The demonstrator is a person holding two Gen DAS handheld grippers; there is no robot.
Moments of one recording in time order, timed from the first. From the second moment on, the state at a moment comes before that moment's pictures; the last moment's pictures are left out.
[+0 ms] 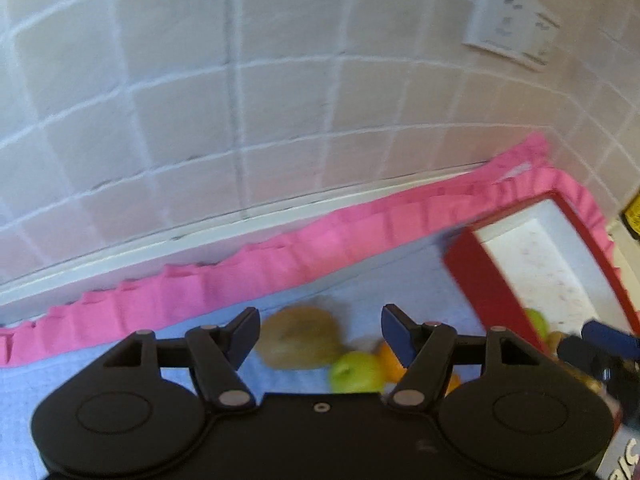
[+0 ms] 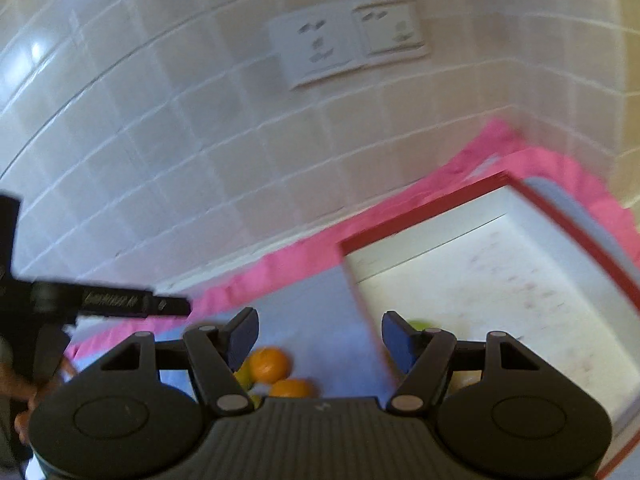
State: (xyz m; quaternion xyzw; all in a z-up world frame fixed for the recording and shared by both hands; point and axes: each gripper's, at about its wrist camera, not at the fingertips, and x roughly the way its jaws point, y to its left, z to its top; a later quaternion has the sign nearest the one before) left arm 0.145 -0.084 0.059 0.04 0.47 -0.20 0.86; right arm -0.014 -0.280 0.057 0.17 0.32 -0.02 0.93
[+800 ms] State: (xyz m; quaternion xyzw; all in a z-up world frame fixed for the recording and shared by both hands) left arm 0.180 -0.068 -0.022 -0.05 0.55 -0.21 0.81; right arm 0.017 -0.169 -0.019 0.05 0.43 0.07 0.90
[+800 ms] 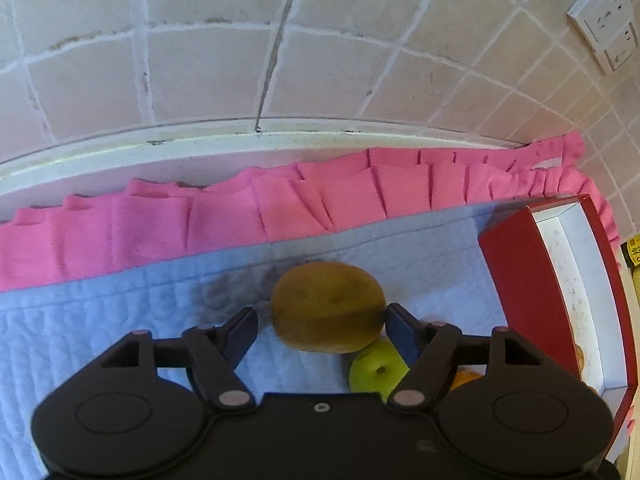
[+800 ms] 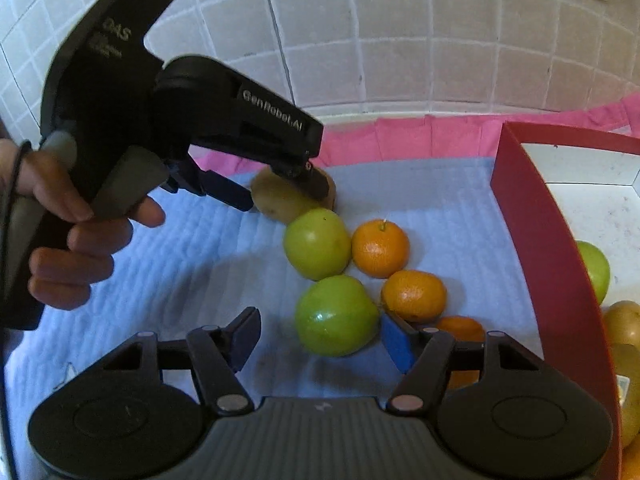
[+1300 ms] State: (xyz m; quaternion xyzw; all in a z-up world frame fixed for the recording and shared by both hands) left arm 0.171 -0.070 -0.030 -0.04 0.52 -0.20 0.83; right arm 0.025 -0.184 -0.035 0.08 0.42 0.07 0.90
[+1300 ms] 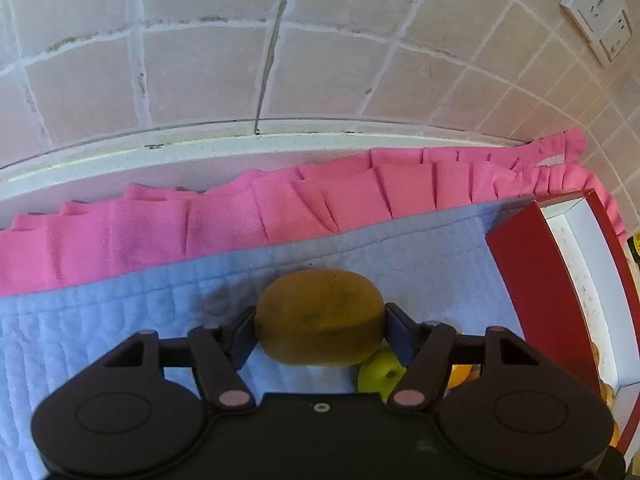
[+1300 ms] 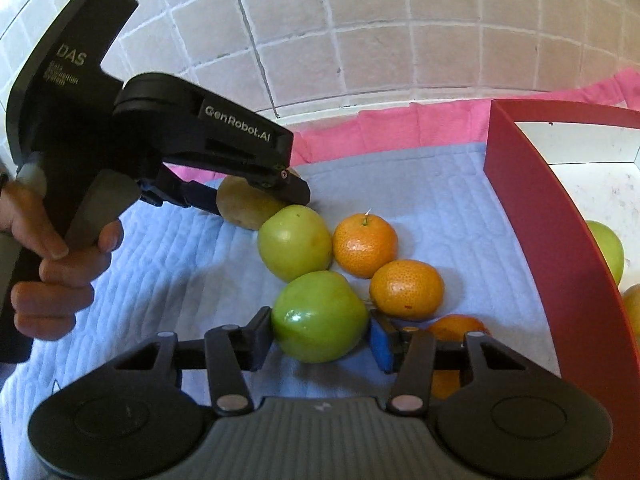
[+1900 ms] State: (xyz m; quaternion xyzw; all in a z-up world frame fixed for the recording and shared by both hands) left arm 0.150 -0.078 0.021 -0.01 0.45 -0.18 0.88; right arm 0.011 -0.226 0.014 0.14 0.35 0.05 0.92
